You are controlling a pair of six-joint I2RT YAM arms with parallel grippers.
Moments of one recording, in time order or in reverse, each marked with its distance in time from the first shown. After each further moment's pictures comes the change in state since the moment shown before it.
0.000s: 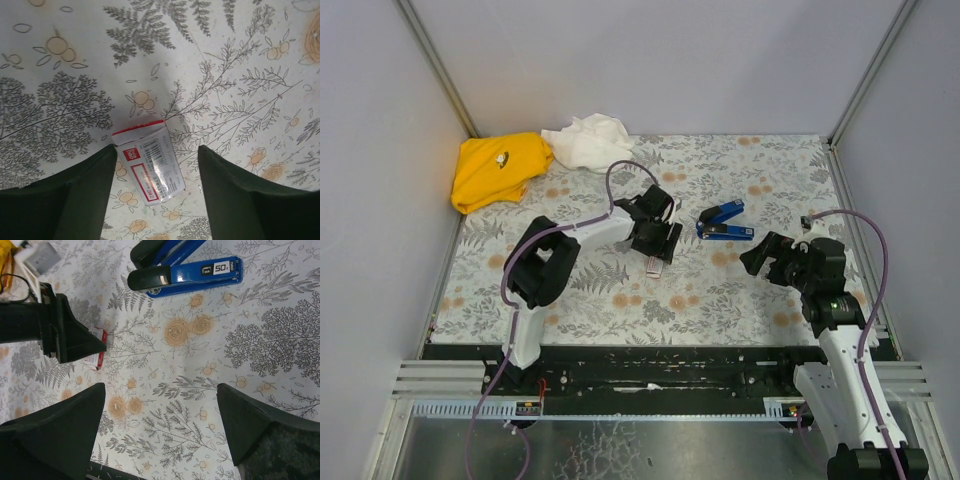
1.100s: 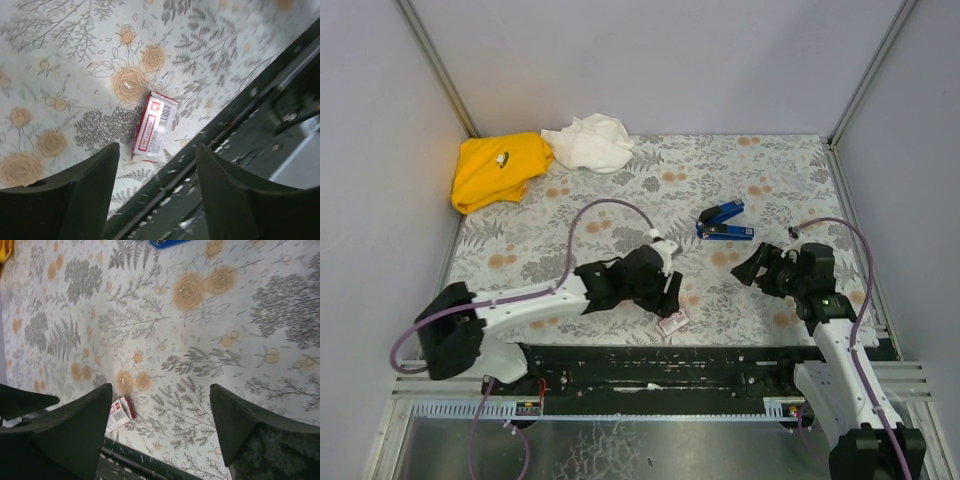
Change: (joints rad) left arm -0.374 -0.587 -0.534 0.206 -0.102 -0.156; right arm 0.000 0.028 -0.092 0.013 -0.100 0.054
